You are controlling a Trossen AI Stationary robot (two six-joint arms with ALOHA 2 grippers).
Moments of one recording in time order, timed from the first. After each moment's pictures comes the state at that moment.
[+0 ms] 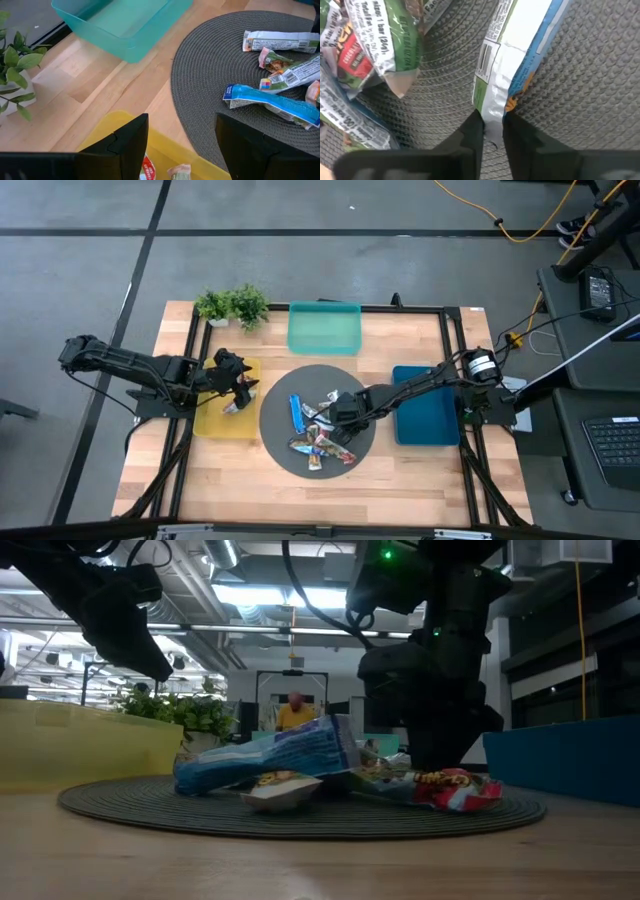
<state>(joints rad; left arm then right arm) -0.14 0.73 0.48 -0.54 -0.53 -0.51 0.20 1.93 1.19 -0.59 -0.04 0.99</state>
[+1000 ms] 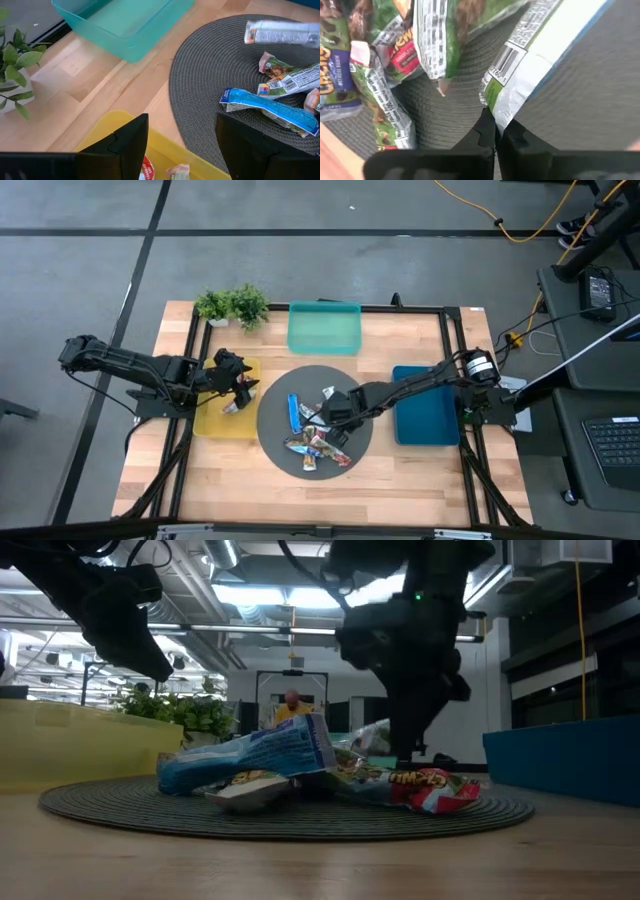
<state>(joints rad) -0.14 0.73 0.48 -0.54 -0.53 -0.53 0.20 1.94 1.37 -0.75 0.02 0.82</state>
